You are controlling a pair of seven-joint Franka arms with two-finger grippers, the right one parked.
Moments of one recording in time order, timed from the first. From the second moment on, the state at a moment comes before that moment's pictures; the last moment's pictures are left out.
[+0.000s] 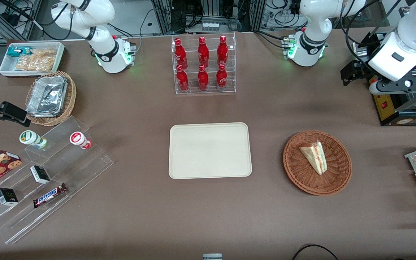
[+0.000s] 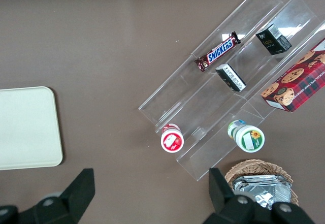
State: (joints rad) arm 0.03 -0.01 -0.23 -1.48 0.06 1.30 -0.18
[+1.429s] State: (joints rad) arm 0.05 0.31 -0.09 -1.84 0.02 1.89 -0.41
